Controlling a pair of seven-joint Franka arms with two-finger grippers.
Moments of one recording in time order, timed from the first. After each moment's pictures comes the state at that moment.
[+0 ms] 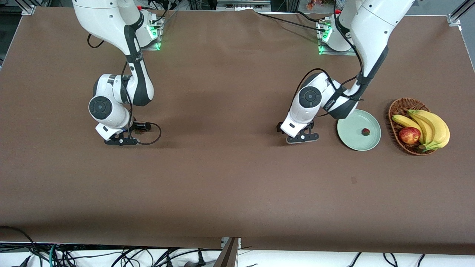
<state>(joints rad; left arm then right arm) -0.09 0.56 -0.42 -2.03 0.35 2.47 -0.88 0.80 0.52 -0.63 -2.14 0.33 2.39 -0.07</state>
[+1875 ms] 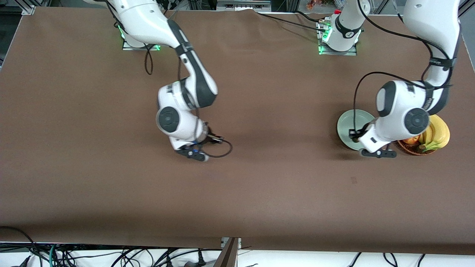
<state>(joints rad) -0.05 0.40 0.05 -1.97 -0.03 2.14 0.08 0.79 0.80 -0.25 -1.38 0.57 2.20 0.69</state>
